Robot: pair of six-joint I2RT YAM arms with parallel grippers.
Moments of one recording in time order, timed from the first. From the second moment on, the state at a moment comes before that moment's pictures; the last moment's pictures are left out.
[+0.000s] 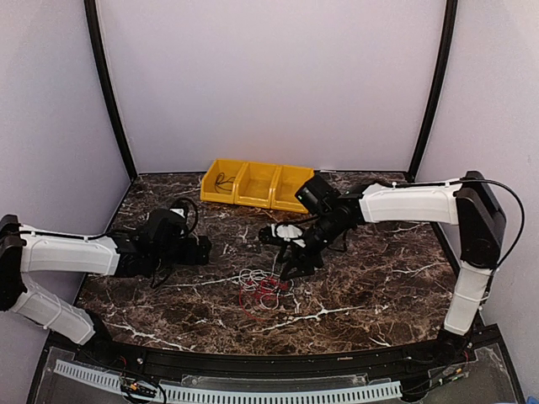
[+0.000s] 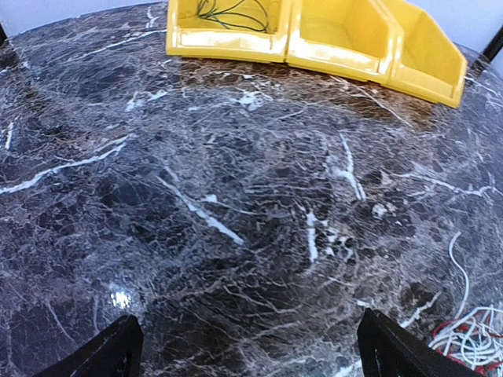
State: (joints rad) left arm -0.72 1.34 0.62 -0.03 -0.39 -0.49; right arm 0.84 1.84 1.33 -0.61 -0.59 -0.68
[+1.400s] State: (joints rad) left arm -1.06 1.31 0.41 0.75 -0.01 -0.23; right arm 0.85 1.80 1.51 -0.69 -0.65 -0.54
